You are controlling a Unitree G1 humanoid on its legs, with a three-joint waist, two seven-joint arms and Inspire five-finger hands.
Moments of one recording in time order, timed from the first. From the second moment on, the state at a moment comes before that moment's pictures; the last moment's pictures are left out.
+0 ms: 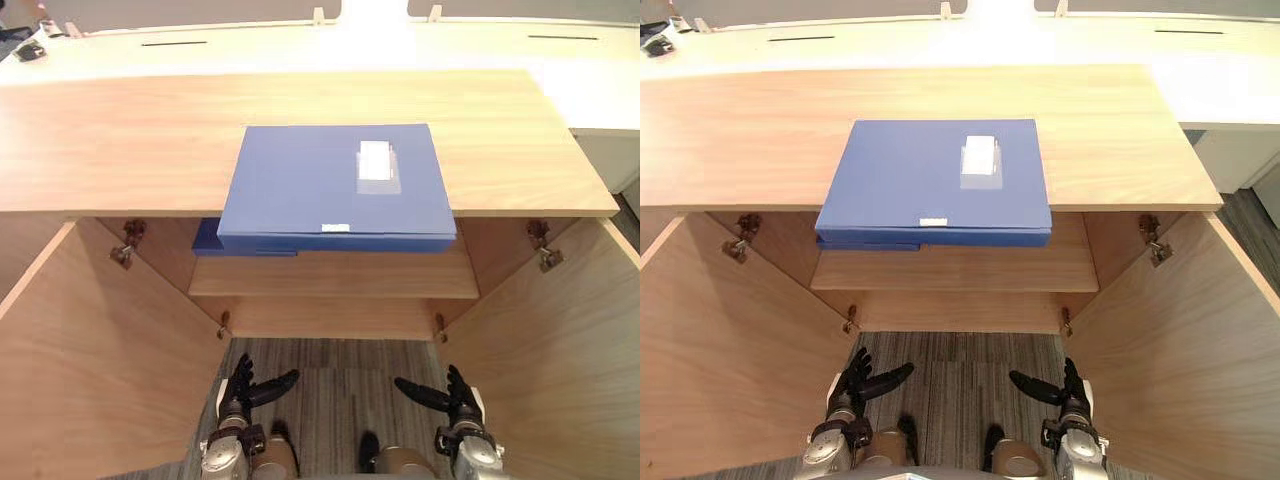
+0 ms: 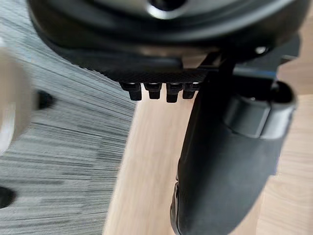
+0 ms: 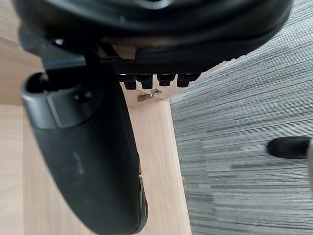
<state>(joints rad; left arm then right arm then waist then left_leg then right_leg) 0.17 0.06 0.04 0.59 -0.19 -0.17 0.07 0.14 -0.07 -0.18 0.75 0.10 -0.10 -0.12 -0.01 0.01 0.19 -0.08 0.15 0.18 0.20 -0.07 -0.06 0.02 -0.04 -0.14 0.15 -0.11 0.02</state>
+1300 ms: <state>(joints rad) 0.29 0.32 -0.27 -0.47 0.59 -0.30 0.26 0.17 -0.12 -0.07 0.93 0.05 -0.13 -0.11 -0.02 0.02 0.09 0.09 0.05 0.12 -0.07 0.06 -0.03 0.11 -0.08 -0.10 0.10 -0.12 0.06</state>
